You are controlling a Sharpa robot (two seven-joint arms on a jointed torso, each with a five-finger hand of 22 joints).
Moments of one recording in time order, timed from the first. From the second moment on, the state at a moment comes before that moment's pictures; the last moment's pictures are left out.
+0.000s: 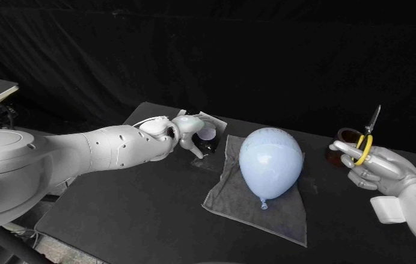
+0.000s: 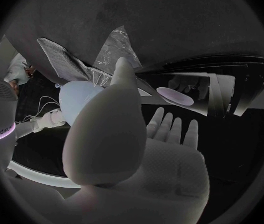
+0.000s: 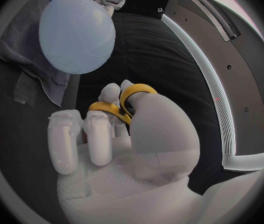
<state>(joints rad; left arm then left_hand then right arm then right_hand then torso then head) 1.14 -0.79 -0.13 1.11 -1.53 -0.31 0.11 1.55 -0.30 -0.16 0.30 0.05 0.42 0.15 0.09 0.20 0.33 0.11 0.04 0.04 0.21 0.10 0.03 0.12 0.08 0.16 0.24 0.03 0.03 1.24 -1.05 -0.20 1.62 -0.04 -0.29 0.24 1.20 -0.11 0.42 0.08 0.05 1.02 0.09 0.18 0.71 1.29 0.01 0.63 1.19 1.46 -0.05 1.57 1.31 0.01 1.46 0.03 1.56 1.31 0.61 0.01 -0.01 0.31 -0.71</state>
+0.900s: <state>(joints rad) 1.14 -0.73 -0.12 1.08 -1.57 -0.22 0.00 1.57 -0.27 -0.07 0.30 0.05 0.49 0.16 0.12 0.22 0.44 0.13 0.05 0.05 0.29 0.12 0.05 0.15 0.12 0.20 0.25 0.03 0.03 1.24 -1.05 -0.20 1.62 -0.05 -0.29 0.24 1.20 -0.11 0.42 0.08 0.05 1.02 0.09 0.18 0.71 1.29 0.01 0.63 1.22 1.46 -0.05 1.56 1.31 0.01 1.46 0.03 1.57 1.31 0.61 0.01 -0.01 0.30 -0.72</state>
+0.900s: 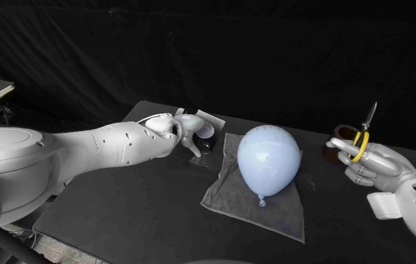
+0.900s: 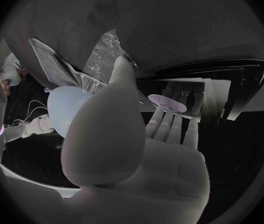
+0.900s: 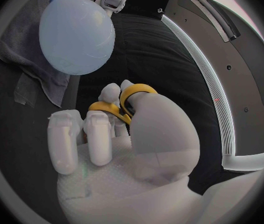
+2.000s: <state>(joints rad) 1.15 -0.76 -0.12 1.12 -1.56 -0.21 0.01 1.65 -0.08 0.13 0.29 0.05 0.76 0.16 0.21 0.29 0.81 0.13 0.07 0.07 0.57 0.12 0.12 0.22 0.17 0.31 0.26 0.06 0.04 1.24 -1.05 -0.20 1.63 -0.05 -0.28 0.24 1.20 -0.11 0.42 0.08 0.05 1.02 0.09 0.17 0.70 1.29 0.01 0.63 1.22 1.46 -0.05 1.56 1.31 0.01 1.46 0.03 1.56 1.31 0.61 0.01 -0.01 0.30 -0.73</state>
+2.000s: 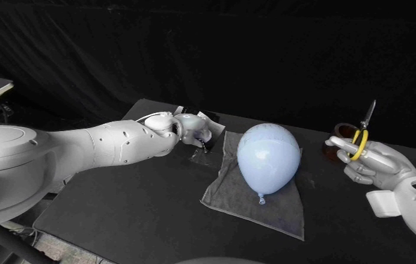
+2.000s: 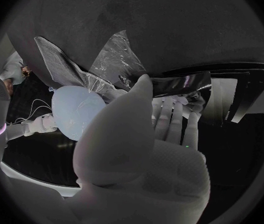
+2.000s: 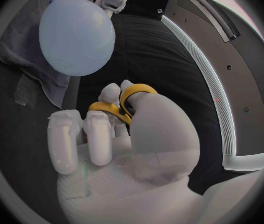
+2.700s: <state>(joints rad) 1.16 -0.83 -0.09 1.24 -1.41 -0.24 0.08 1.58 -0.02 0.57 0.27 0.05 0.90 0.18 0.23 0.27 0.96 0.16 0.07 0.06 0.79 0.16 0.14 0.22 0.17 0.52 0.28 0.10 0.05 1.24 -1.04 -0.20 1.62 -0.05 -0.28 0.23 1.20 -0.10 0.42 0.08 0.05 1.02 0.09 0.17 0.70 1.29 0.01 0.63 1.22 1.46 -0.05 1.56 1.31 0.01 1.46 0.03 1.56 1.31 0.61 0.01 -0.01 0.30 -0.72</state>
